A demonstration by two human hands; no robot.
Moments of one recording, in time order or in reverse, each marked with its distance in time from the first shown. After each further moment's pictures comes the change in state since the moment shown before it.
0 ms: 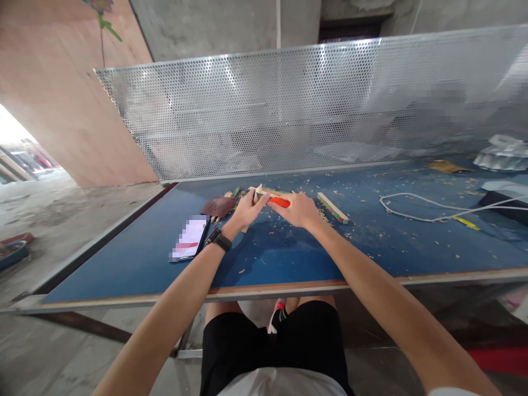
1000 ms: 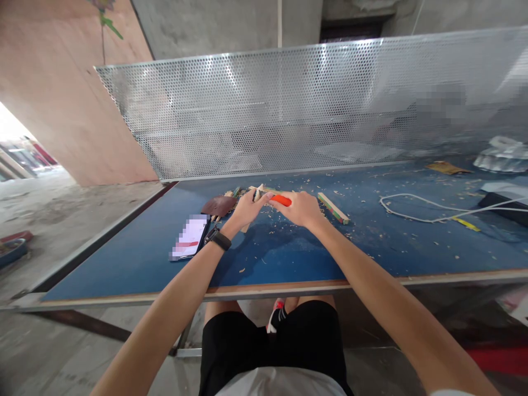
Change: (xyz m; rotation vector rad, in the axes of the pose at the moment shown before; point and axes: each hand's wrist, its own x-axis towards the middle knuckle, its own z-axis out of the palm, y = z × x) left_hand 0.001 0.006 -0.001 -0.003 -0.001 -0.025; right_hand -0.001 -0.001 -0.004 -0.120 0.033 0.018
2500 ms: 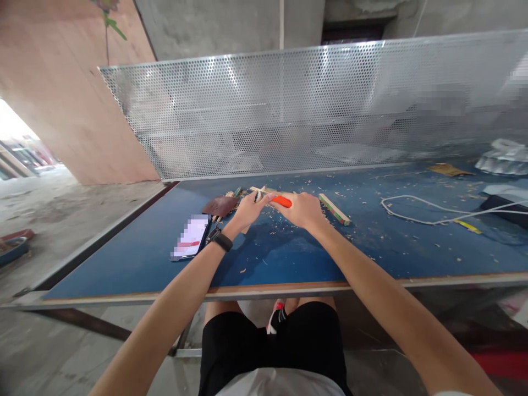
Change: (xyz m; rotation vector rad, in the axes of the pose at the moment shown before) left_hand 0.002 -0.005 0.003 0.007 -0.001 -0.035; right_hand -0.001 -0.001 0.003 -0.136 0.051 0.005
